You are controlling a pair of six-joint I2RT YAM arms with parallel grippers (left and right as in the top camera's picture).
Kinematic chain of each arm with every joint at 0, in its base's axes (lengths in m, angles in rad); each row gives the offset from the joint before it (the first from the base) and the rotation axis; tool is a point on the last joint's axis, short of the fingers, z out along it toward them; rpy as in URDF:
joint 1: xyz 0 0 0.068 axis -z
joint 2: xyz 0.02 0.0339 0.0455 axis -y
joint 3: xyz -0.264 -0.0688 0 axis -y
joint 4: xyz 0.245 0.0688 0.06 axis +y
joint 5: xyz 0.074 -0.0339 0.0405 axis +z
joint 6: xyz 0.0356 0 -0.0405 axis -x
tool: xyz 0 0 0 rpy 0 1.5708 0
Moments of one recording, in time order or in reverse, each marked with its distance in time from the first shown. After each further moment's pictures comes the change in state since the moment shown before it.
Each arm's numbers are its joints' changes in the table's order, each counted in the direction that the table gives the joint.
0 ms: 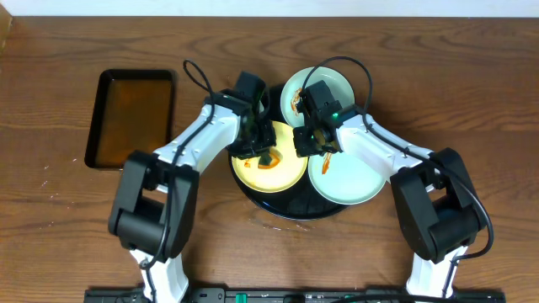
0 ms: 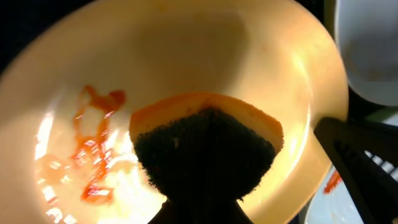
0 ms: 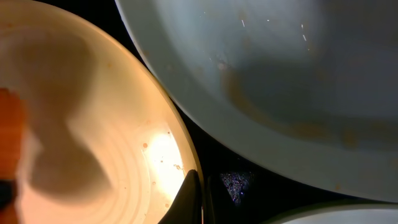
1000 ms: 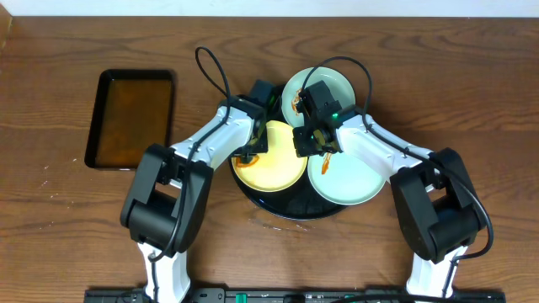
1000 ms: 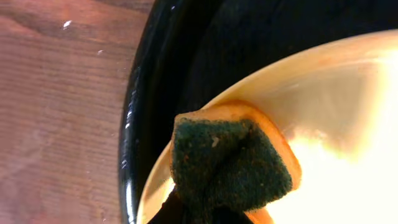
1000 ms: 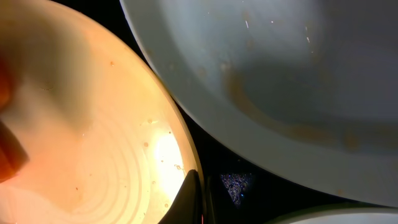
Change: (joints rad) left arm 0.055 -0.053 0.015 0.048 0.480 -0.059; right arm 0.000 0.000 -0.001 -0.002 -0.002 0.000
